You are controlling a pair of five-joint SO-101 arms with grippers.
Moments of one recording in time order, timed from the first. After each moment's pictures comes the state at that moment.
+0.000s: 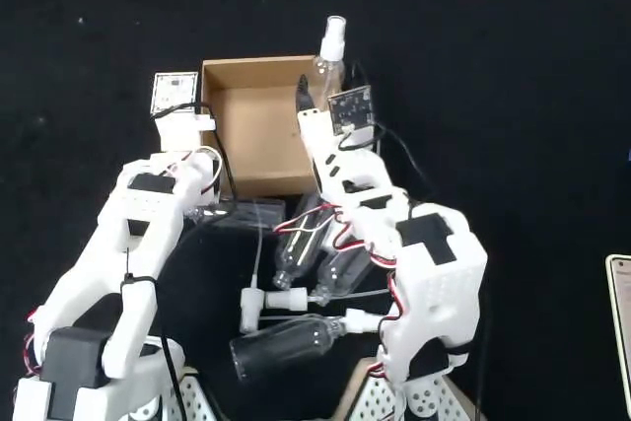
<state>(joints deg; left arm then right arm) 1.8 -18.2 50.1 27.9 4.3 -14.5 24.4 45.0 -53.5 4.1</state>
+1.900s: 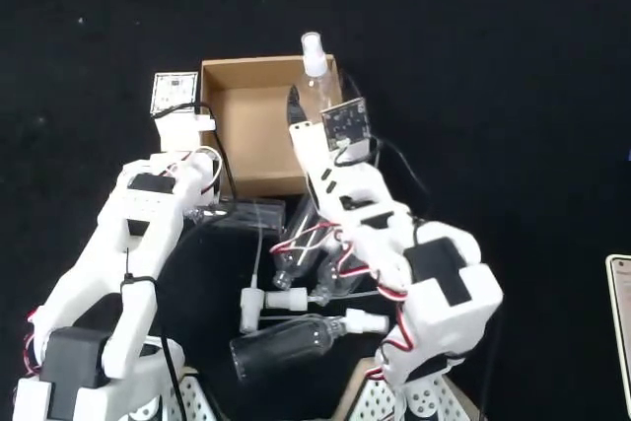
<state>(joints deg) 1.8 -18.2 50.1 27.9 4.3 -17.7 12.4 56.3 -53.1 4.4</state>
